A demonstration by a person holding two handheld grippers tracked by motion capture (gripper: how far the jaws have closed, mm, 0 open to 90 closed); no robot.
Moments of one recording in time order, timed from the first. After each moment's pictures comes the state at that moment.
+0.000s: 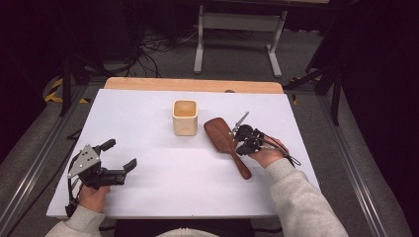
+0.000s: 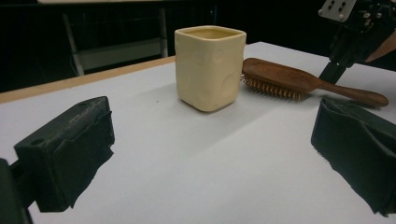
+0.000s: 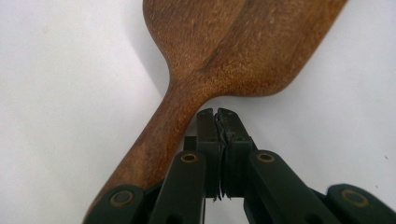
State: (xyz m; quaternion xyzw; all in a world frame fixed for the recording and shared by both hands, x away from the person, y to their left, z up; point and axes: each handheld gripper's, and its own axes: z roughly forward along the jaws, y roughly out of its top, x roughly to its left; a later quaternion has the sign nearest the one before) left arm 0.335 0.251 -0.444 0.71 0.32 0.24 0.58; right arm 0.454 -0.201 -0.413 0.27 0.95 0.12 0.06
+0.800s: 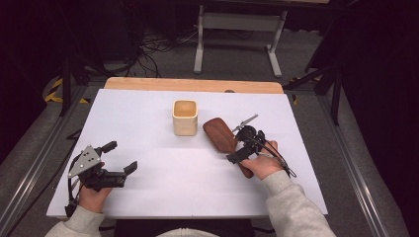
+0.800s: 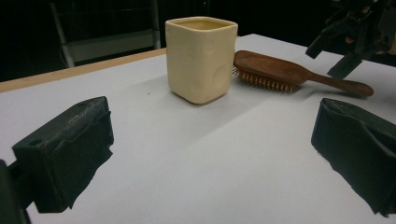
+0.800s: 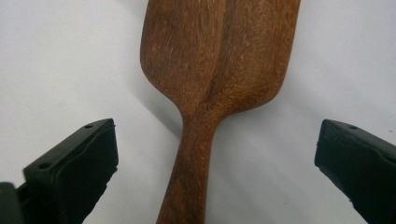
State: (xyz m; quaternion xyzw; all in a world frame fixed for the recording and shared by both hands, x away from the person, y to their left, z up) left arm 0.331 0.250 -0.443 0.71 0.32 0.23 0.58; right arm 0.435 -0.199 -0.412 0.39 0.90 0.19 0.10
